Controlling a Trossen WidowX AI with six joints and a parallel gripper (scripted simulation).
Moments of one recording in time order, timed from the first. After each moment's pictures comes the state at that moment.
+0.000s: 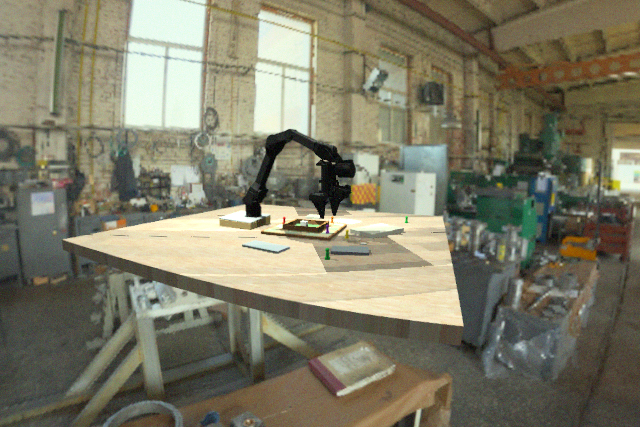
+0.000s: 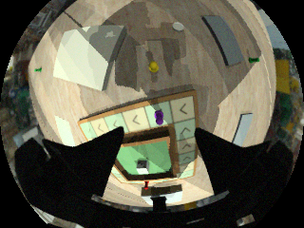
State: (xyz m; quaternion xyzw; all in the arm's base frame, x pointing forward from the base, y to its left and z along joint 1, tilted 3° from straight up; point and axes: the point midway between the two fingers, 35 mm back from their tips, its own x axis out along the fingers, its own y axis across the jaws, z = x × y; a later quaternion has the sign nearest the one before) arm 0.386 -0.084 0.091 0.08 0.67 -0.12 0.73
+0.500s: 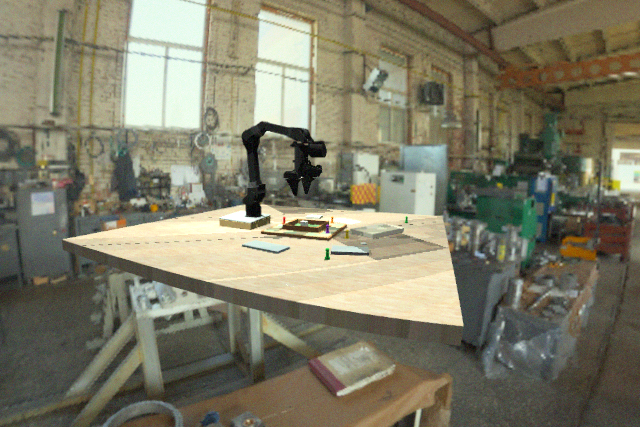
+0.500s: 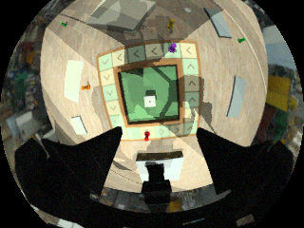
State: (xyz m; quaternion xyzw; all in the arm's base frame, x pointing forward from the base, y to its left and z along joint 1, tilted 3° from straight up) arm 0.248 -0.025 0.157 0.04 0.69 -0.07 0.72
